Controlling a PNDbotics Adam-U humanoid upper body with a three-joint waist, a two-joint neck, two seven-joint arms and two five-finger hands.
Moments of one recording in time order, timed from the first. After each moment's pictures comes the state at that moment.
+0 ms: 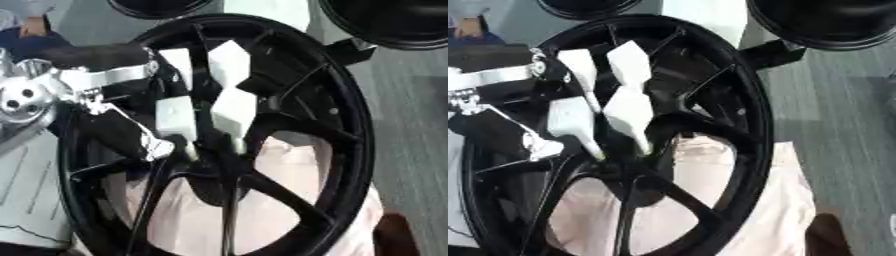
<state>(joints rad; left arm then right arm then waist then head) -1.03 0.92 -0.65 -1.99 -0.21 0.60 -0.61 -0.18 -0.35 -0.21 -1.75 -0.06 -0.09 -0.79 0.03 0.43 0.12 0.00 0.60</state>
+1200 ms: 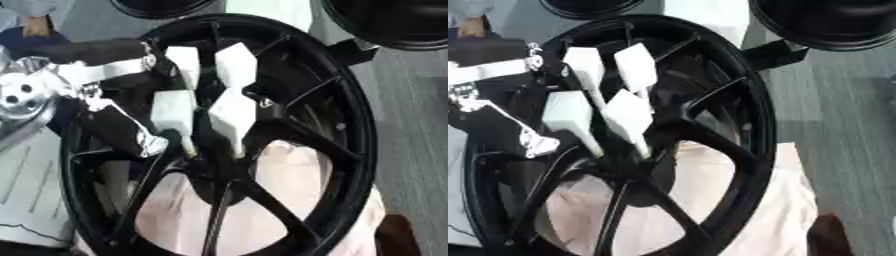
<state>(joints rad) -1.01 0.94 -0.61 -1.99 -0.19 0.63 -0.58 -0.18 -0.35 -0.21 -1.75 -0.06 -0.10 -0.79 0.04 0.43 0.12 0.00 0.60</state>
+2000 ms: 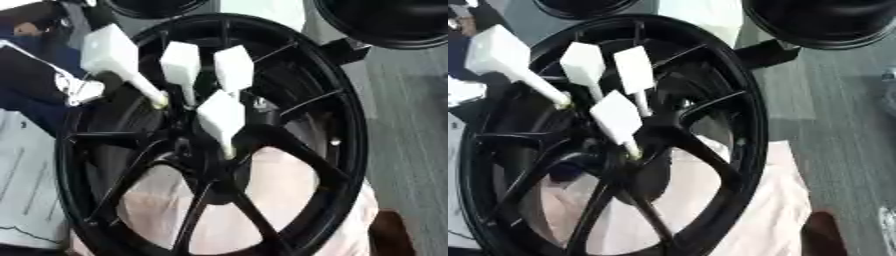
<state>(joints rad) -0.88 1.07 -0.35 -1.99 -0.04 0.46 -0.41 -0.17 -0.35 -0.22 -1.75 -0.05 -0.10 -0.80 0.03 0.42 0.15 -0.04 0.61</state>
